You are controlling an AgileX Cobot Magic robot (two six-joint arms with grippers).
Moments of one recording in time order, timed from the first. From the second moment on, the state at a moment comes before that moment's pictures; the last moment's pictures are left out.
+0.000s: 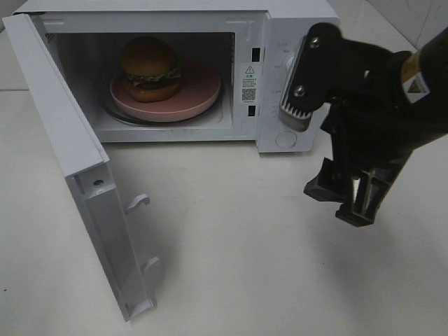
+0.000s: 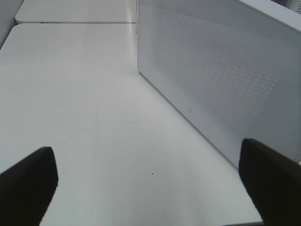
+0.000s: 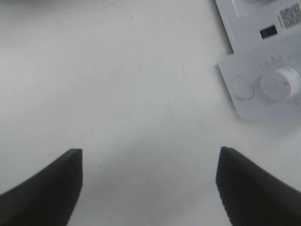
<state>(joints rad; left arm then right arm) 0.02 -0.01 -0.50 -0.15 1.03 0.08 0.70 1.25 -0.85 -0.22 0.62 -0.36</state>
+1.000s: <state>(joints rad) 0.02 -0.01 -0.50 -0.15 1.03 0.08 0.53 0.77 -0.74 -0.18 1.05 -0.05</state>
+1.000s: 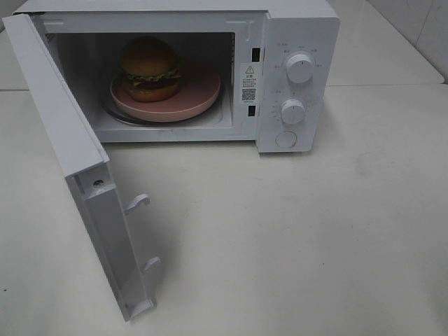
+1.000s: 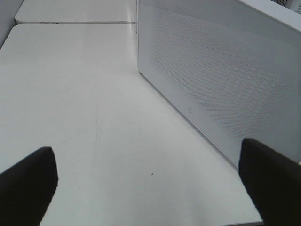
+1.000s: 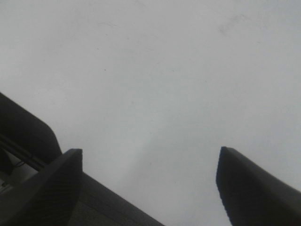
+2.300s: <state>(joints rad) 0.02 -0.01 -0.50 -0.15 1.03 0.08 0.05 0.02 -0.51 -0.06 1.04 0.00</state>
